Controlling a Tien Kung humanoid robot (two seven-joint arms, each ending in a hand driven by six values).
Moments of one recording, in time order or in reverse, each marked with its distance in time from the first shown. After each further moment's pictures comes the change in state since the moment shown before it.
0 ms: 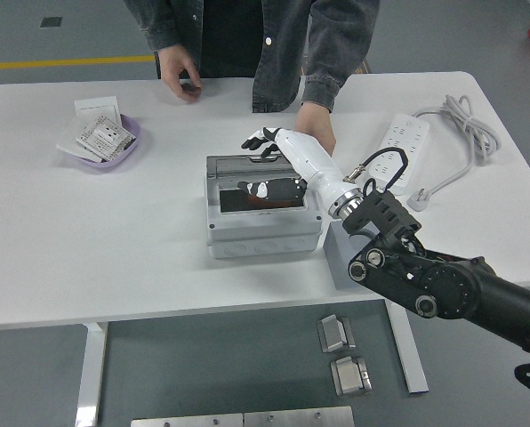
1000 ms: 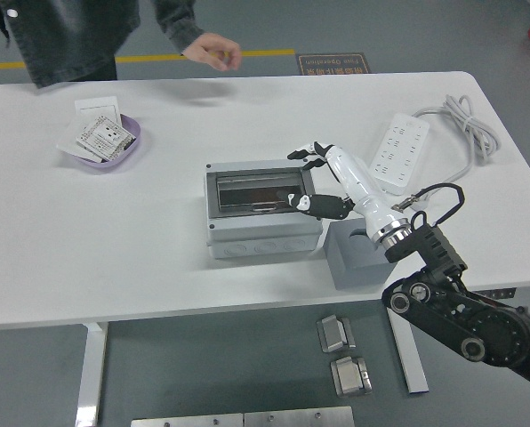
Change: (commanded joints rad) left arm 0.014 -0.010 -0.033 0.000 0.026 0.002 0.015; right arm -0.295 -0.109 0.279 0.210 -0.090 -0.018 -0.004
